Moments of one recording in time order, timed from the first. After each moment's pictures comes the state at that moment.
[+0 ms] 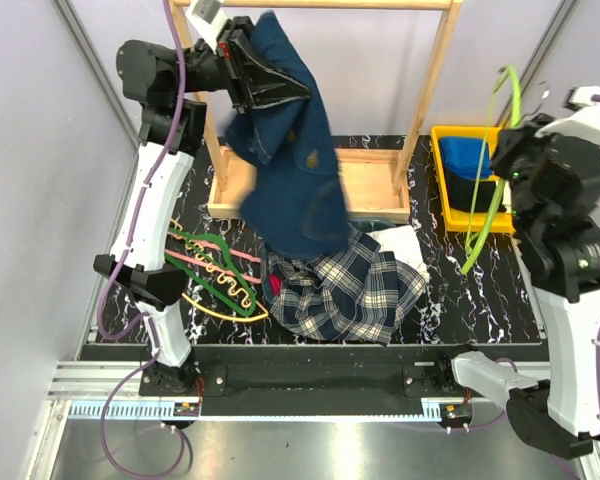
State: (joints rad) left arm -0.34 1.87 2.47 0.33 1.29 -0.95; right arm 0.24 1.06 1.73 -0.72 0.47 0.27
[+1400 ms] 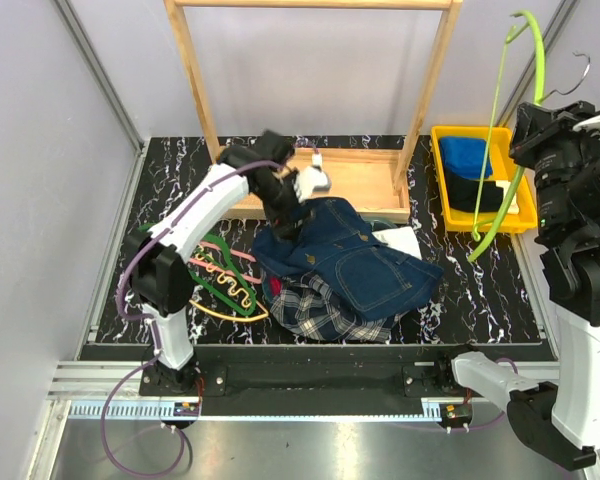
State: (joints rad) left arm -0.54 1.86 1.78 -1.16 0.45 0.64; right arm 0.24 1.05 1.89 -0.62 0.41 0.26
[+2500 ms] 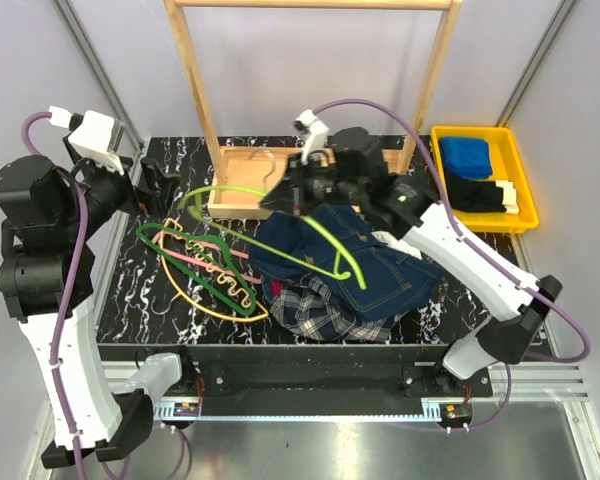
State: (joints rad) left arm 0.11 1.02 1.80 -0.98 0.48 0.13; right arm 0.82 1.53 1.74 -0.49 -0.35 0.51
